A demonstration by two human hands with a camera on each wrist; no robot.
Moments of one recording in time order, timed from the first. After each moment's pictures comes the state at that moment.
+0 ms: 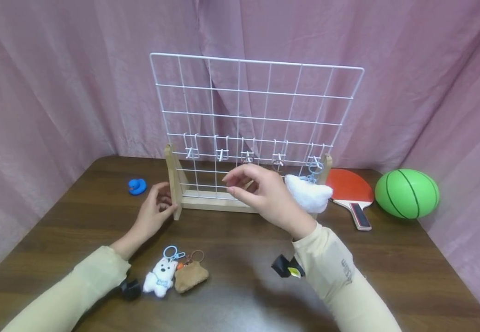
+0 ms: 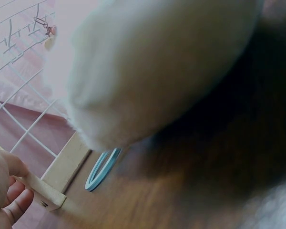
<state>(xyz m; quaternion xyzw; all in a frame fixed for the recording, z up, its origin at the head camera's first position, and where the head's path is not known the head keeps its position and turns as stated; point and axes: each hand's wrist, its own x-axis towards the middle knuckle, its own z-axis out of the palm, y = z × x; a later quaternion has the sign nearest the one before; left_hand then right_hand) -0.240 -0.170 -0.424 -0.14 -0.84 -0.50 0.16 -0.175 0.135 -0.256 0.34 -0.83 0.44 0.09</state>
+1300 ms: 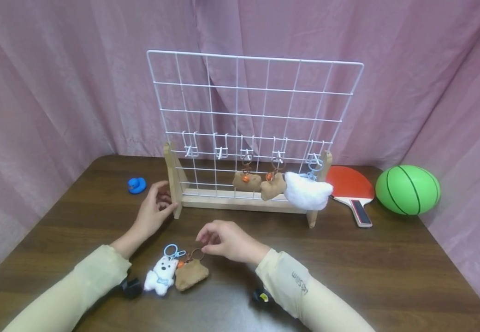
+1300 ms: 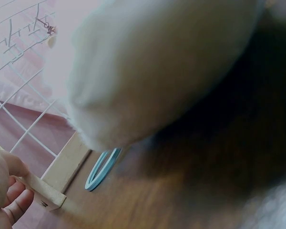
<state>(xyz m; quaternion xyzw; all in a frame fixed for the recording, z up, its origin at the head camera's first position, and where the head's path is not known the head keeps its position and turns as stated) -0.240 -0.170 -0.424 -0.14 -0.84 -0.50 0.16 -0.178 0.085 -0.376 0.39 -0.84 0.37 -0.10</state>
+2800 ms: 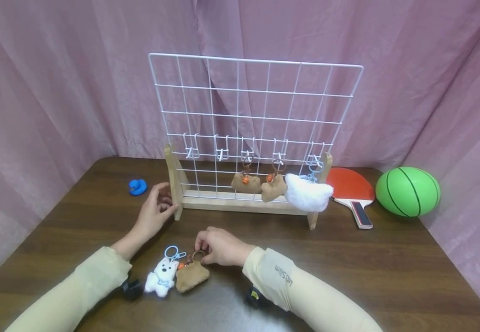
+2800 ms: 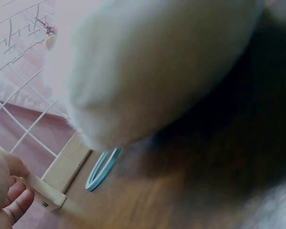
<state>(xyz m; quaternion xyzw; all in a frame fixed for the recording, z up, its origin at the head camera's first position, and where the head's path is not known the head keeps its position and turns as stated) -0.240 -0.169 -0.425 -0.15 -0.84 -0.50 0.17 -0.184 0.061 -0.393 0.40 -0.88 0.23 -0.12</state>
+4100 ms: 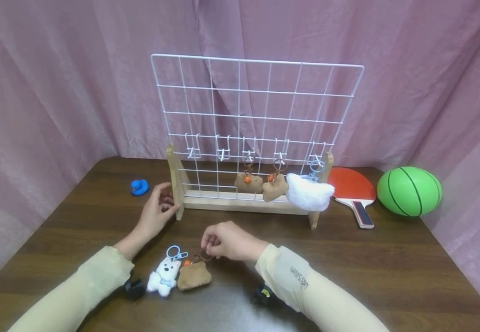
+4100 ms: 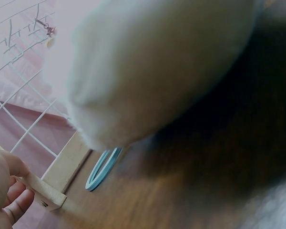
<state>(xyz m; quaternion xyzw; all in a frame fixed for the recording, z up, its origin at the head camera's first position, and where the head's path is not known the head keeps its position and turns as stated) -0.239 -0.170 -0.423 -0.14 -0.84 -0.49 0.16 -0.179 0.078 -0.366 0.37 -0.85 0.34 -0.17</state>
